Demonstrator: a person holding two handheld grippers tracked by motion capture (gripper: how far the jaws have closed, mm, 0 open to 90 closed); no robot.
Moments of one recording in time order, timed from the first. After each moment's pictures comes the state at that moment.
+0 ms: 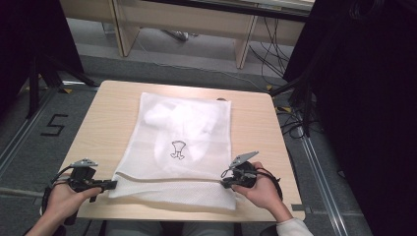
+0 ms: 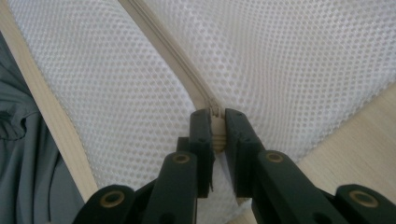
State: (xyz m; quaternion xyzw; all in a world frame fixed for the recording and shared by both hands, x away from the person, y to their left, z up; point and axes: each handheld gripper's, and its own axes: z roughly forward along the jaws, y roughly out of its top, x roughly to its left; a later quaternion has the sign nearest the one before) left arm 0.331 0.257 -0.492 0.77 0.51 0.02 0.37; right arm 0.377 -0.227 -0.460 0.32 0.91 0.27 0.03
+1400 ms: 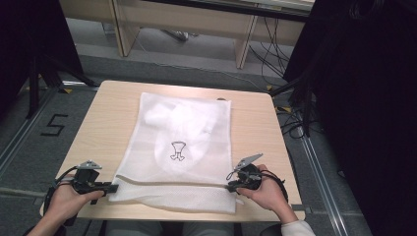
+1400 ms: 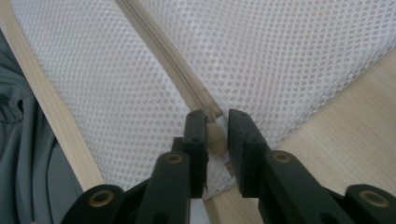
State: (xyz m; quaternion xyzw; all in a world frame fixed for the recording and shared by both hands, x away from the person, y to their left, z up) left arm 0.331 0.252 -0.499 0.80 0.50 0.04 0.34; right arm 0.376 -0.242 -0.469 0.33 0.91 0.26 0.01
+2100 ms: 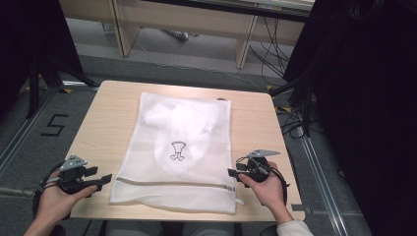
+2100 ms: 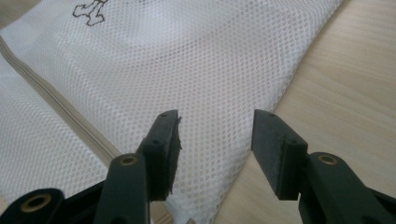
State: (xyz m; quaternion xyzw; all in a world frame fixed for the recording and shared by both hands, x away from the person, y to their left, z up) left arm 0.326 0.274 -0.488 0.75 0.51 0.15 0.38; right arm 0.391 -0.263 -0.470 0.45 0.81 0.38 0.07
